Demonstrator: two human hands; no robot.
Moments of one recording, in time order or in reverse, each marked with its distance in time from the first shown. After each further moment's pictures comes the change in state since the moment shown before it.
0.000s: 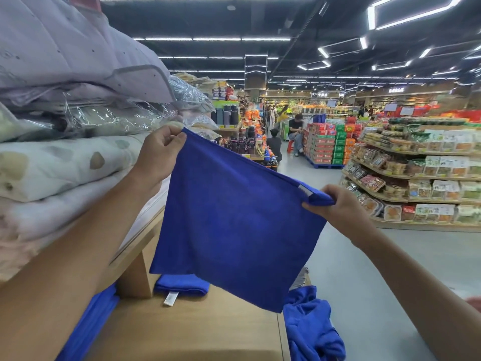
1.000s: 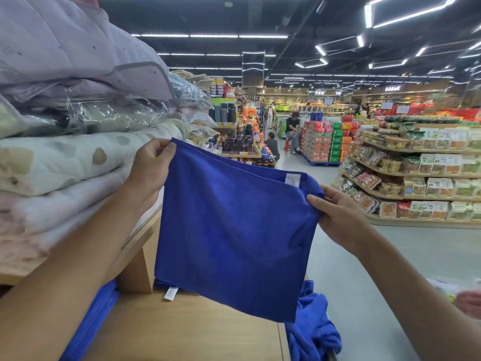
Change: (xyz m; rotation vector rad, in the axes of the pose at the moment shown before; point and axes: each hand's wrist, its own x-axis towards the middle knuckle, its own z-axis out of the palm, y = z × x) left_hand -0.024 -0.018 -0.011 -0.129 0.075 -0.100; right_hand -0.010 0.017 0.012 0.972 -0.230 0.158
